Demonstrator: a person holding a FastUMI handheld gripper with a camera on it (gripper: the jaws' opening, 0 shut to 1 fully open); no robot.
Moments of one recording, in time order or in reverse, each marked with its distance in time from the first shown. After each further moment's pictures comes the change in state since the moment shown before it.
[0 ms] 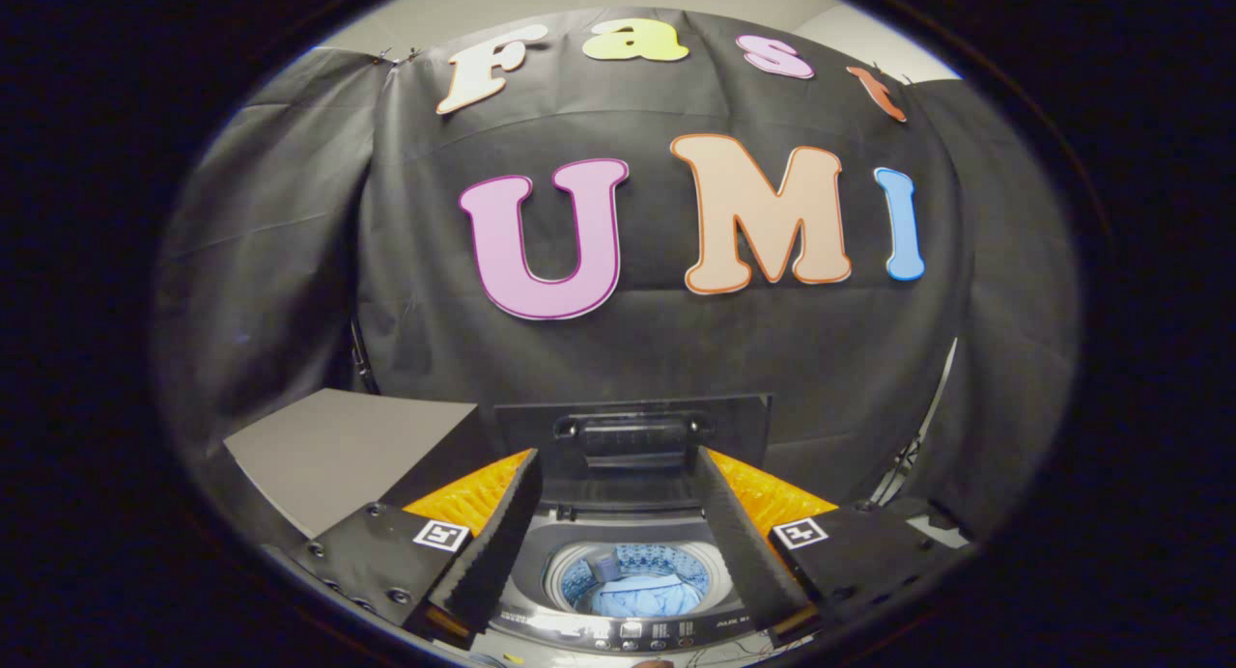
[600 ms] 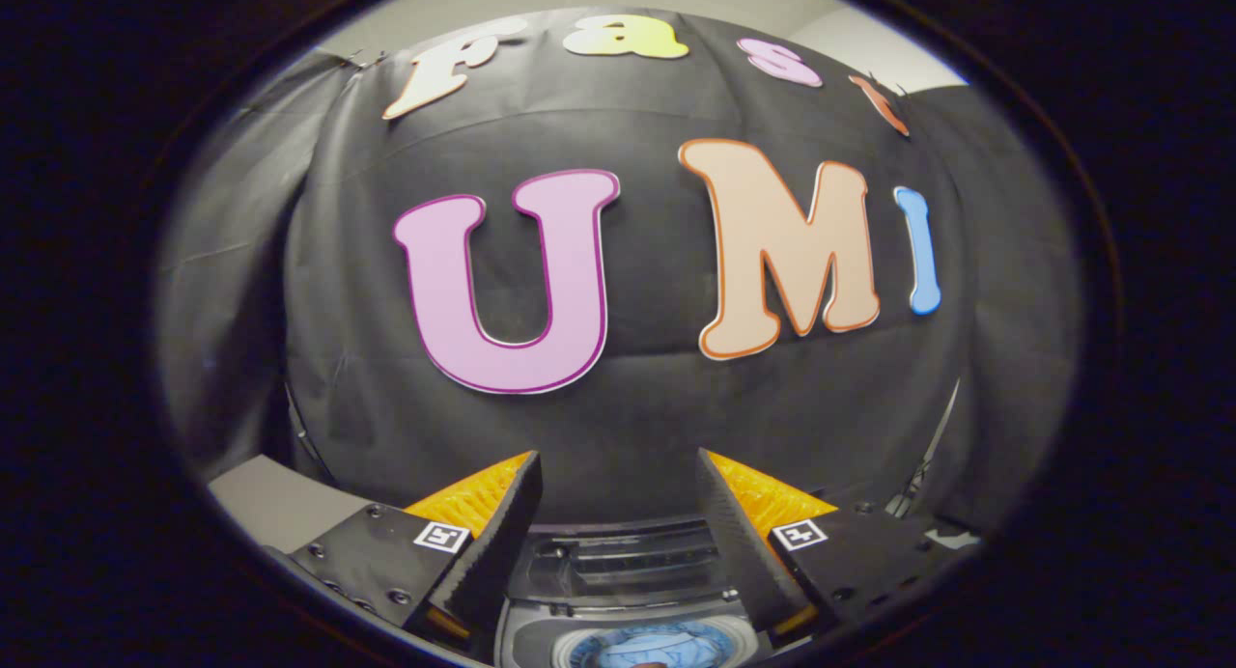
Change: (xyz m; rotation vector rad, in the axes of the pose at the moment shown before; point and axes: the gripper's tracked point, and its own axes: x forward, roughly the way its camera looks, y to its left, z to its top) arm 0.154 0.014 0.050 0.040 -0.103 -0.098
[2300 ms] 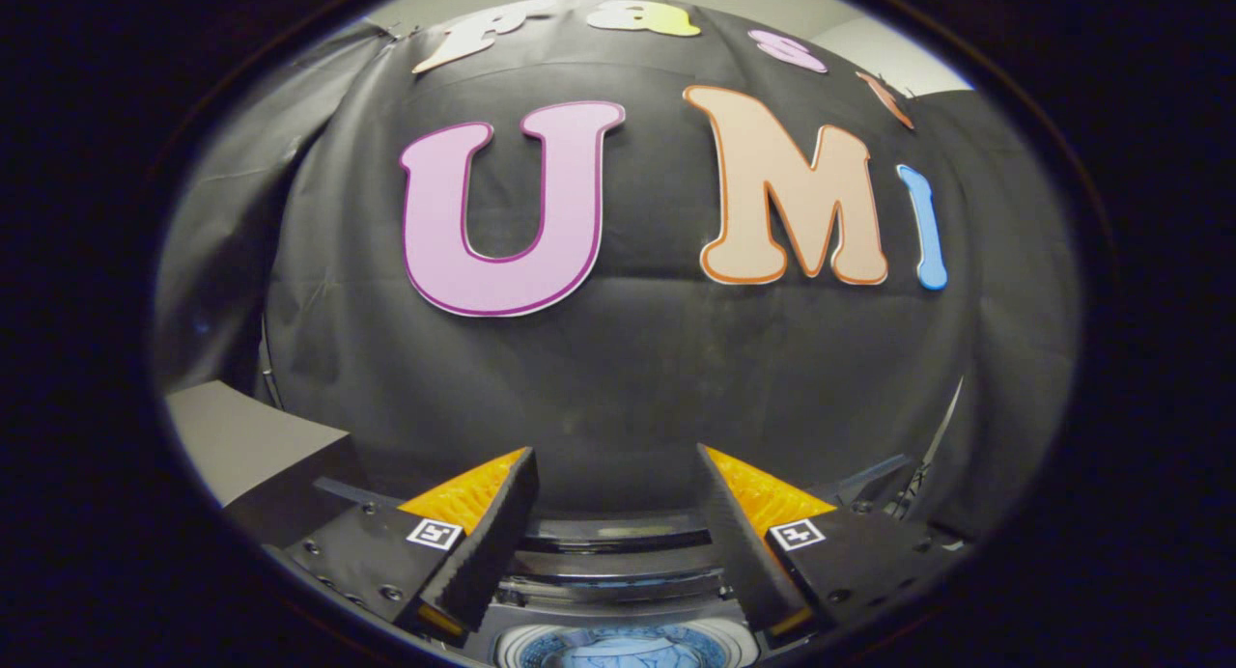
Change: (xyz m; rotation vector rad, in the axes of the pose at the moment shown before) arm 0.009 -0.021 -0.096 -0.090 -0.018 -0.001
